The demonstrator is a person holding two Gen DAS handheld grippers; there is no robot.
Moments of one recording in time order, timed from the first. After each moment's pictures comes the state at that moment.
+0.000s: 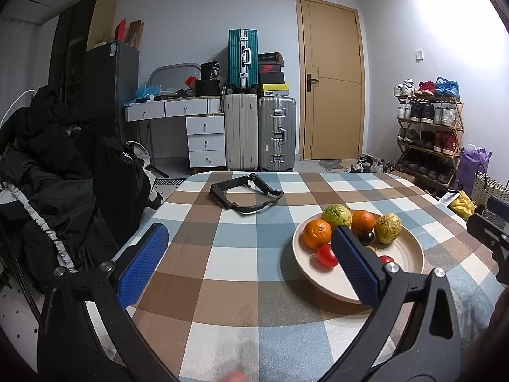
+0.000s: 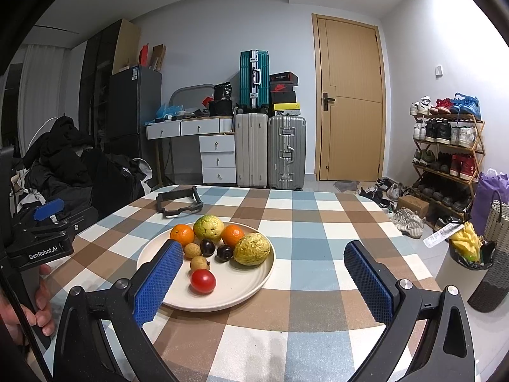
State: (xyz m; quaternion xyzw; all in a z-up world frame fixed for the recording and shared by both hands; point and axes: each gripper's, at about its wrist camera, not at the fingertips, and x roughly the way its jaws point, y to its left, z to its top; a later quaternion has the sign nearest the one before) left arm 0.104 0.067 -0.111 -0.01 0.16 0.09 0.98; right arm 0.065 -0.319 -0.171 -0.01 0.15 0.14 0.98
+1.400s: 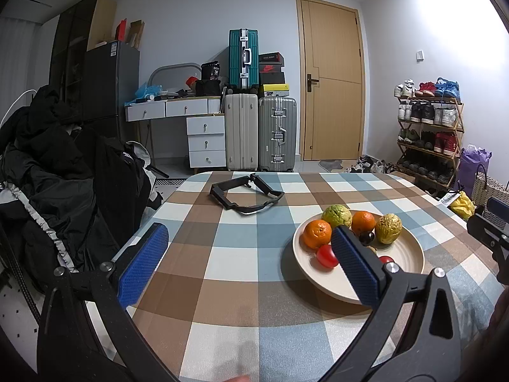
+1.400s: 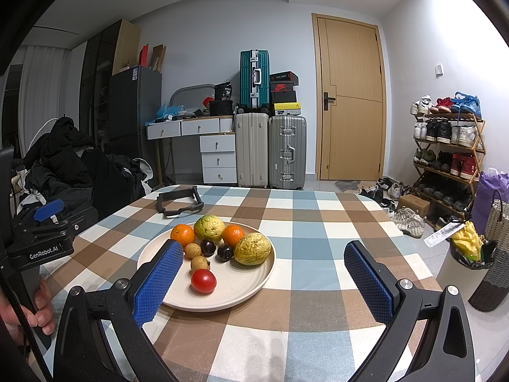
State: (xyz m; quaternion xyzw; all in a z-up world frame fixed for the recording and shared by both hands) left arm 0.103 0.068 -0.111 -0.02 0.16 0.09 0.98; right arm 0.065 -0.319 -0.171 -0.01 0.15 0.14 0.98
